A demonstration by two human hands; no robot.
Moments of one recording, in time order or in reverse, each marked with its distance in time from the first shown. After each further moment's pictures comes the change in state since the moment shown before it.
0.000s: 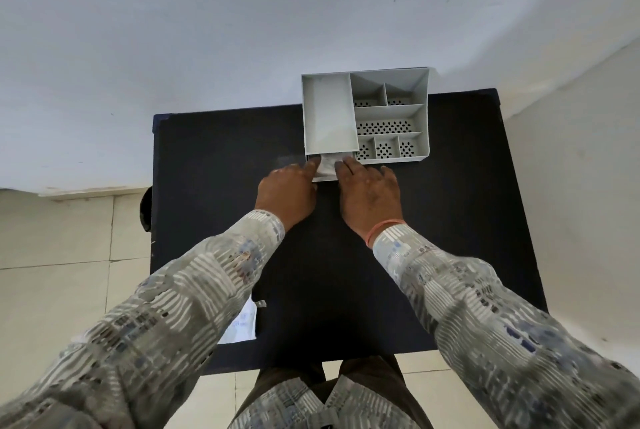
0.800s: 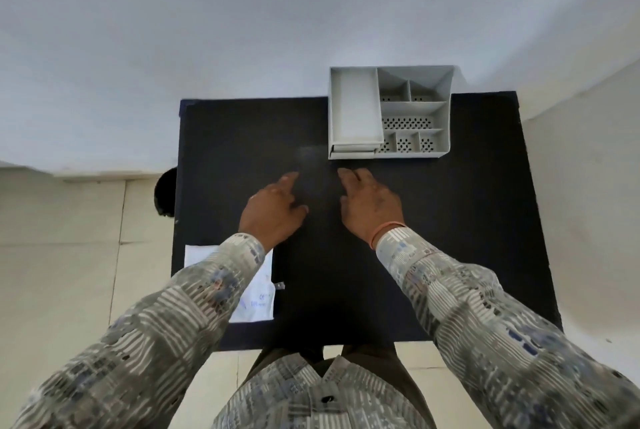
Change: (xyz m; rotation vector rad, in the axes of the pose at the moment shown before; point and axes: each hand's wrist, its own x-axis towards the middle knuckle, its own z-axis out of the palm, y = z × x) left_hand -0.075 -0.062 0.005 -0.380 -0.108 -0.230; right_hand -0.022 -0.048 -0.018 0.213 -0.321 0.084
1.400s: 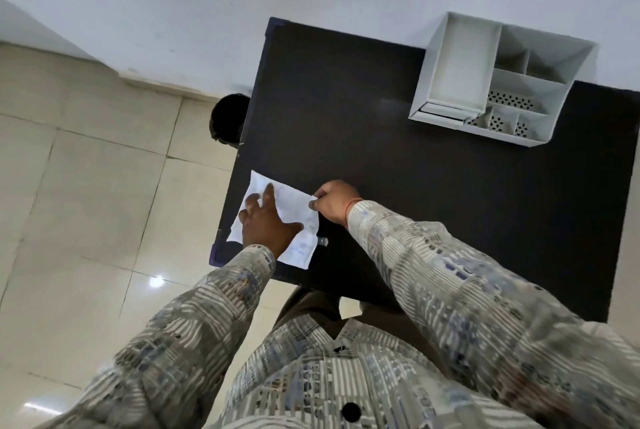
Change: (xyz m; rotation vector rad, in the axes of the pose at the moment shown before) left_hand -0.104 -0.133 0.074 -0.207 0.060 -0.613; right_hand 0.007 -0.121 0.126 0.383 -0.543 0.052
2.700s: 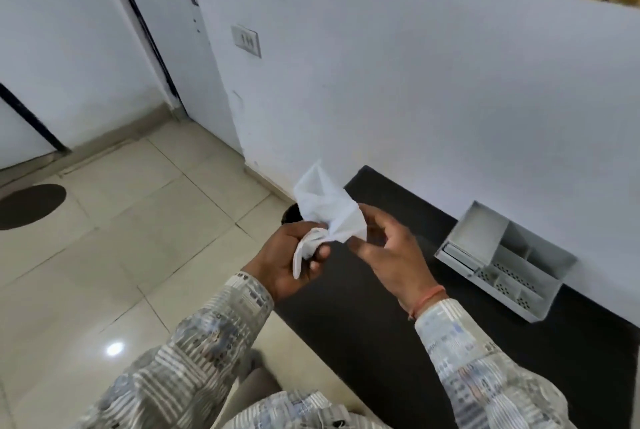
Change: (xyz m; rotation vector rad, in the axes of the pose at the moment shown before) left_hand -0.225 0.012 -0.138 -1.676 -0.288 0.116; right_hand -0.266 -0.036 -0.054 0.161 0.157 -0.878
